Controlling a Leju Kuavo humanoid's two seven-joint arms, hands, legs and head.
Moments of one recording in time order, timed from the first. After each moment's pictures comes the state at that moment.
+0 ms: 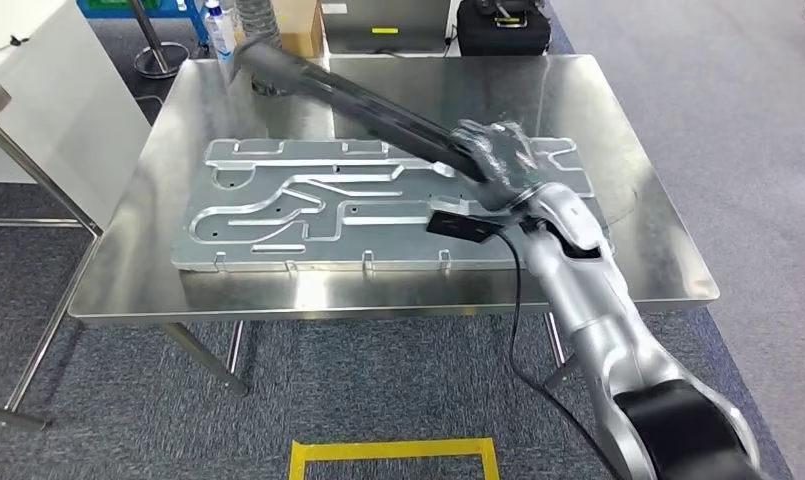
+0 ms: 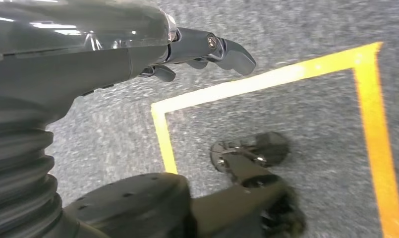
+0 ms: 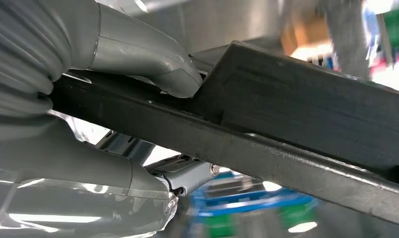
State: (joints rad) left arm -0.14 -0.16 1.06 -0.19 -1.34 0.10 -0.20; right arm -0.88 -0.06 0.27 -0.90 1.18 -0.23 -0.38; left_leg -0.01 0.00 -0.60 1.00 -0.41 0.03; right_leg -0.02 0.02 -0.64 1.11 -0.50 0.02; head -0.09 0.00
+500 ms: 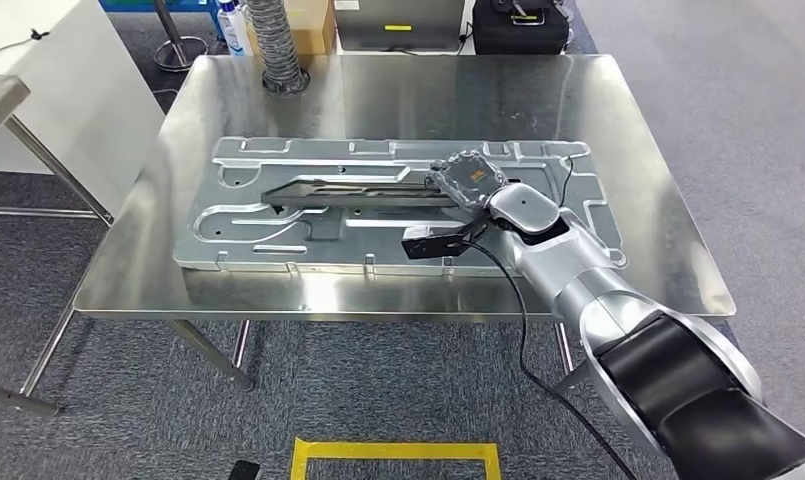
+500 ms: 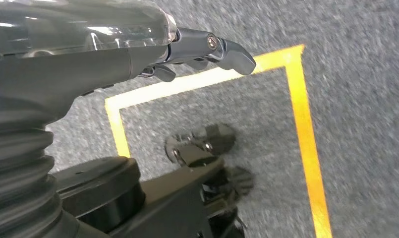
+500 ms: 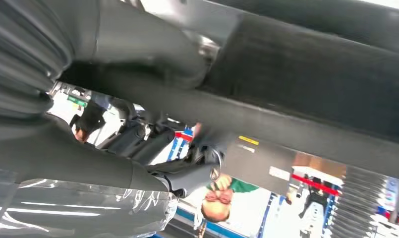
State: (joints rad) left arm -0.17 -0.17 1.03 -0.19 -1.31 0.10 -0.33; right arm -1.08 -0.05 0.66 -0.43 1.27 -0.23 -0.22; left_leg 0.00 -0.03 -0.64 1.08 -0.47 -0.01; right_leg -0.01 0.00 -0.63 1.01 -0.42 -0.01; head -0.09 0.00
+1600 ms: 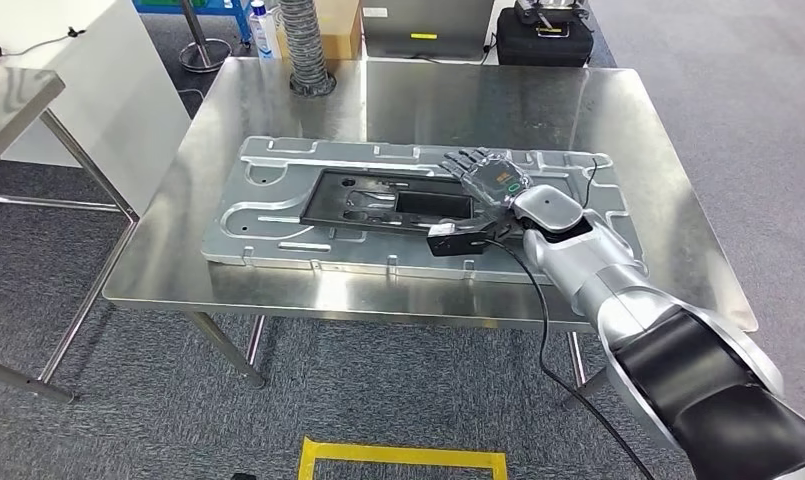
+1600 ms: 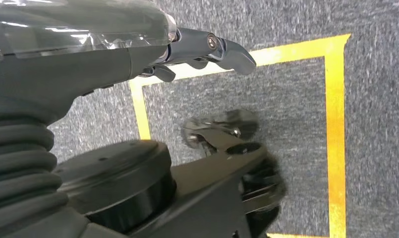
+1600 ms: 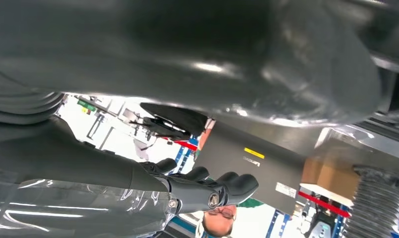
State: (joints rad) left arm -0.15 -0.17 1.05 -0.19 -1.27 0.04 -0.25; right arm -1.10 -0.11 0.69 -0.37 1.22 -0.20 -0.23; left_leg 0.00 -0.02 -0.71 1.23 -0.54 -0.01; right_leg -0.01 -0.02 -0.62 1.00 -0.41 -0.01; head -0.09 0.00
